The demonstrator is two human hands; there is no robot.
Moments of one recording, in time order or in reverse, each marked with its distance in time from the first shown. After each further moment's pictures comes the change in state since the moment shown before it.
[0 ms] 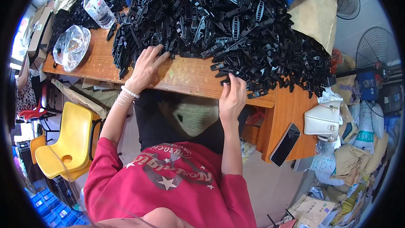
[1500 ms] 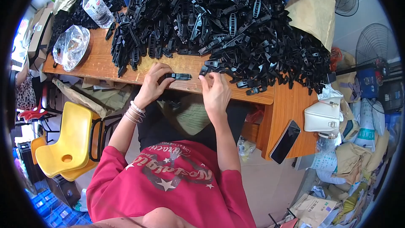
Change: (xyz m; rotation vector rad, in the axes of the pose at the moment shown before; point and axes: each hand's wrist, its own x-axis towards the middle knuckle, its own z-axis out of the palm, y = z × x) left_hand -0.026 0.053 0.013 -0.733 0.042 -0.378; right_hand 0.006 -0.028 0.021 0.034 -0.181 0.127
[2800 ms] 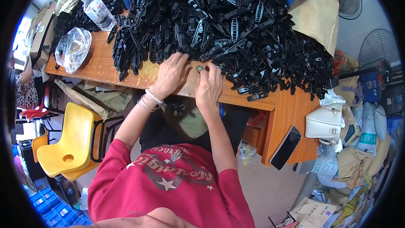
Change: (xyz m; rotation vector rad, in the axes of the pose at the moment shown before) left_hand 0.059 0.006 0.038 0.422 0.075 0.179; right_hand 0.020 -0.003 0.035 -0.101 0.143 -0.346
